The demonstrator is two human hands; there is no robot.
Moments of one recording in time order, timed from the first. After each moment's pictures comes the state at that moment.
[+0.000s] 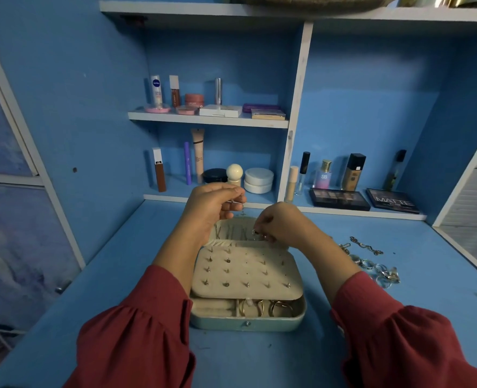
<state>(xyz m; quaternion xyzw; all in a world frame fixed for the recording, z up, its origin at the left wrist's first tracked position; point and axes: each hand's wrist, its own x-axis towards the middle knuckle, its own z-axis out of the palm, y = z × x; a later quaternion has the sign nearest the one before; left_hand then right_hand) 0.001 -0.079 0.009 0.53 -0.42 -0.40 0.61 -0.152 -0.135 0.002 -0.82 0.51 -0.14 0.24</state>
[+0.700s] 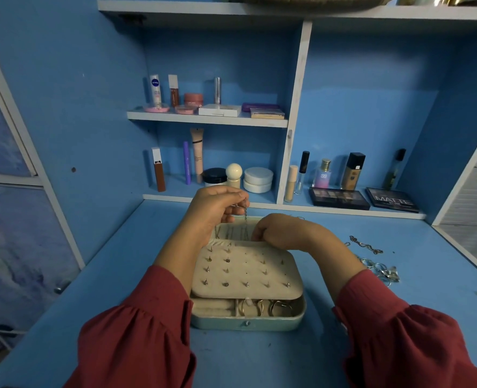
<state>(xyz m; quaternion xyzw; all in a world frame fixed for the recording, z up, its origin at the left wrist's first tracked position) -0.005 -0.079 0.007 0.55 -0.43 -0.41 0.59 -0.154 -0.120 0.013 -0.87 0.45 0.03 0.23</state>
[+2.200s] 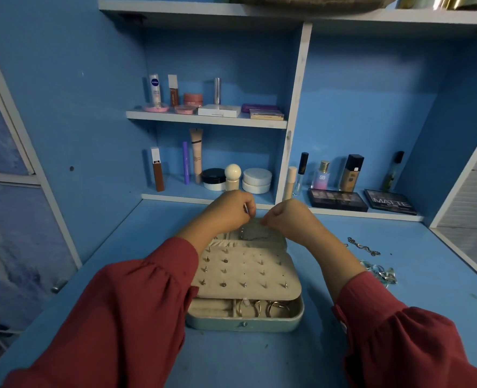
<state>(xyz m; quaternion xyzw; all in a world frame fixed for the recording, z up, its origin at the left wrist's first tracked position) -0.011 -0.115 0.002 0.67 -0.68 -0.16 0.25 -0.164 -0.151 -0.005 -0.77 0.54 -0.22 0.25</state>
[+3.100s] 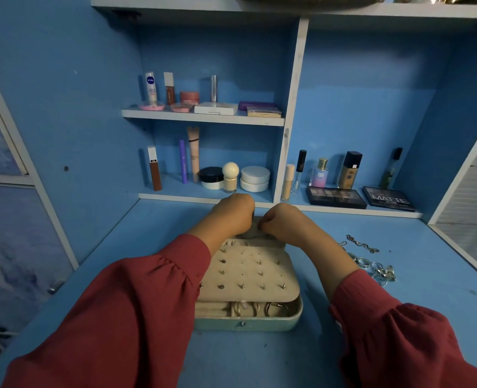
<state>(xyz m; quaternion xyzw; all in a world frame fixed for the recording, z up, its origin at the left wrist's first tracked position) -0.029 -0.129 -0.002 0.73 -0.67 -0.05 0.07 -0.158 -0.153 -0.012 -0.80 0.54 -0.12 0.21</state>
